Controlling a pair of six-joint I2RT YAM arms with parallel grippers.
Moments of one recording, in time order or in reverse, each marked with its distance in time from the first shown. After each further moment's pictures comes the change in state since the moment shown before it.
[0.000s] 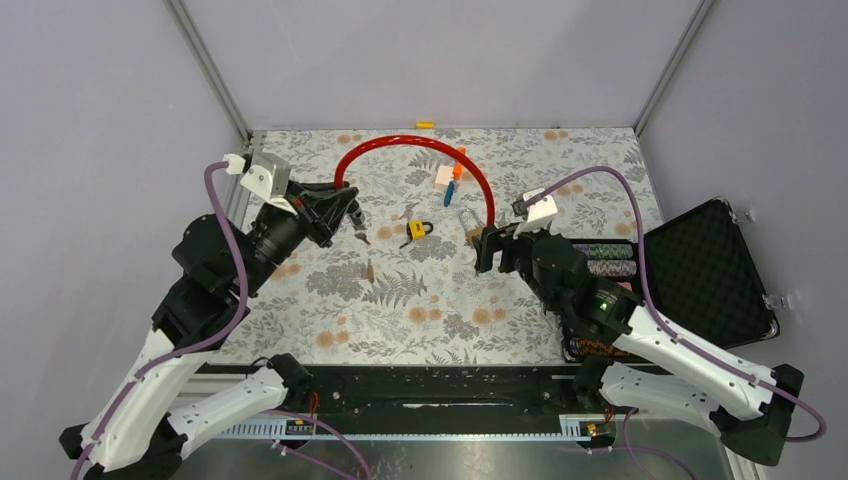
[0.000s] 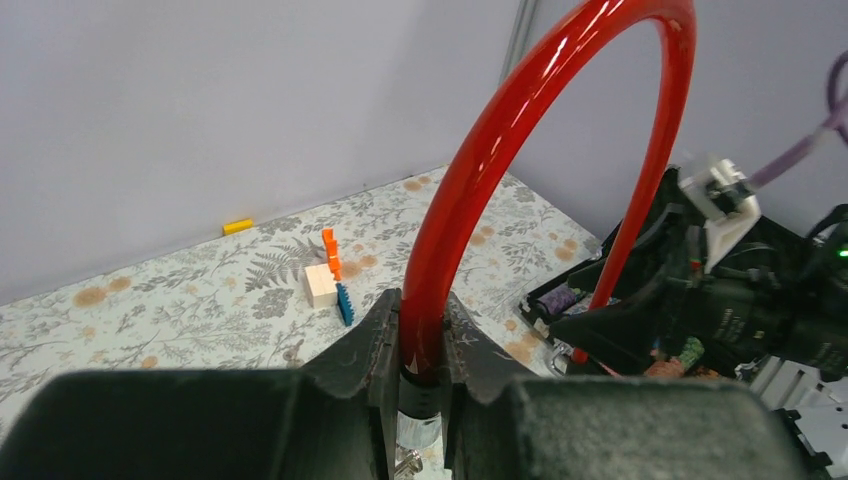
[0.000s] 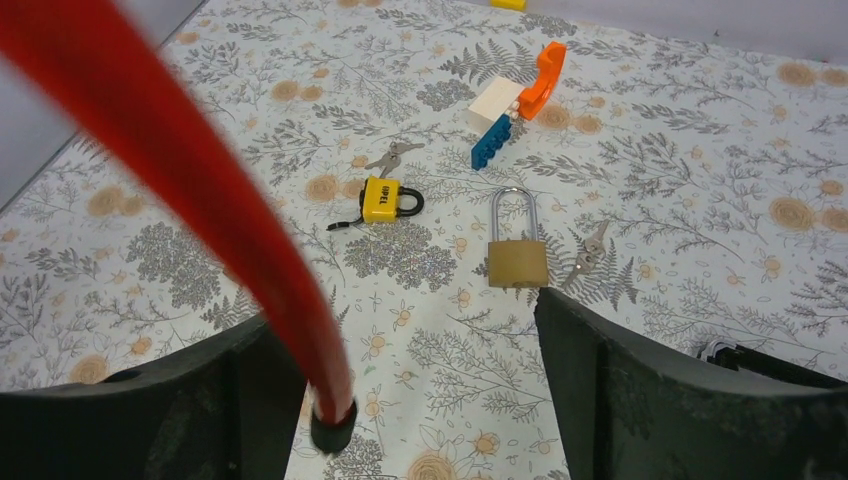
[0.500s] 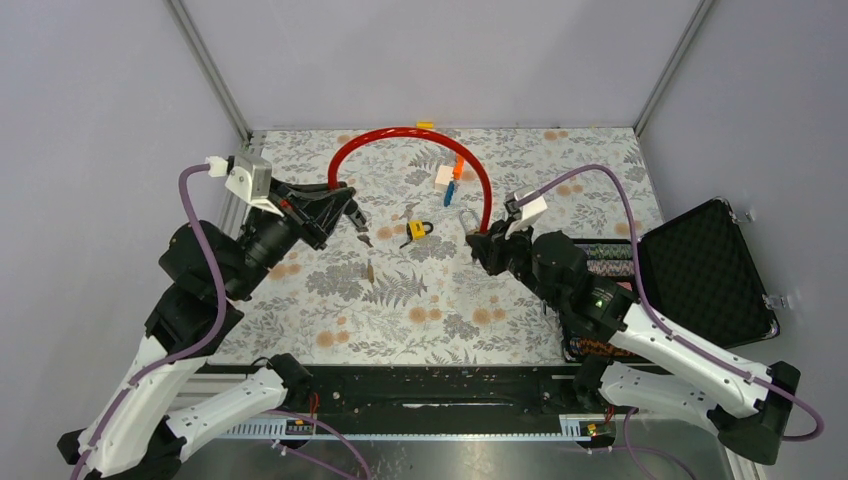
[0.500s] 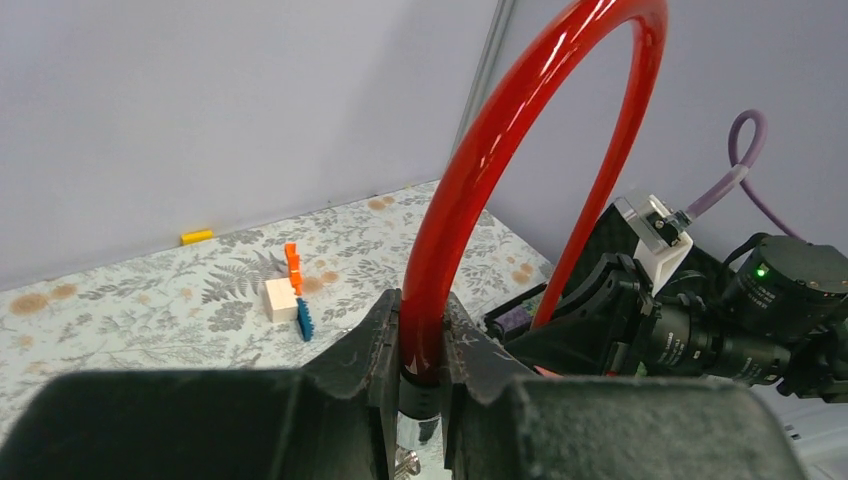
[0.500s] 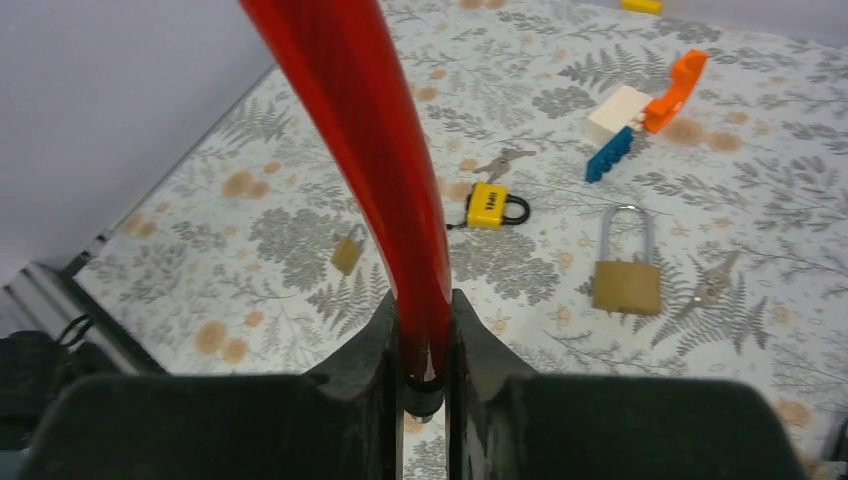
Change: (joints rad) left arm 0.000 -0.023 0.001 0.027 0.030 -0.081; right arm -0.018 0.039 -0.003 0.085 -0.195 0.058
